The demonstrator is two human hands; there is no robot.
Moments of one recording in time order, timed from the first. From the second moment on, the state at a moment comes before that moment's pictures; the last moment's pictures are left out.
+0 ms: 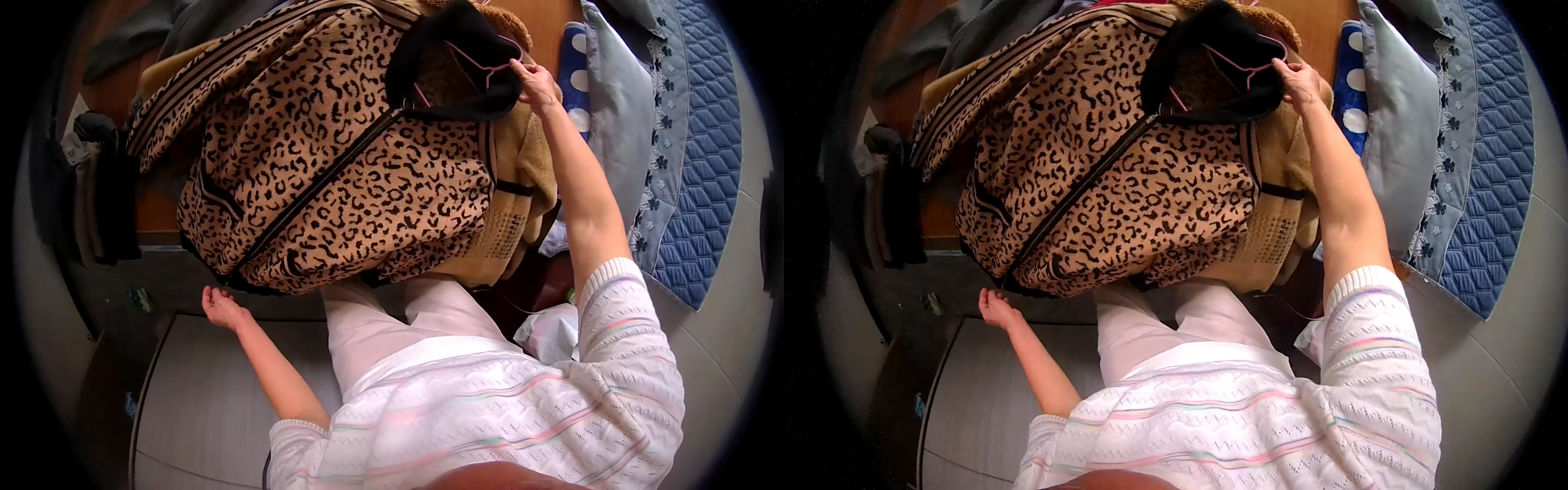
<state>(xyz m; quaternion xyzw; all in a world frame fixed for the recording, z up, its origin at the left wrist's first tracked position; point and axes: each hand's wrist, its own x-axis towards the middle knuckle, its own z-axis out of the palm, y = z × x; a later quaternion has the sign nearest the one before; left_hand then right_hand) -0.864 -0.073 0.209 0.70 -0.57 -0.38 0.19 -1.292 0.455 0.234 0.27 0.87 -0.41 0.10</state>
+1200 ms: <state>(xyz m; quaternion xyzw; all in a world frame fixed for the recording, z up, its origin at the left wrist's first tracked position) -1.048 0.150 0.462 0.11 -0.32 -0.94 -0.05 -1.140 0.310 0.343 0.11 0.26 -0.81 0.52</state>
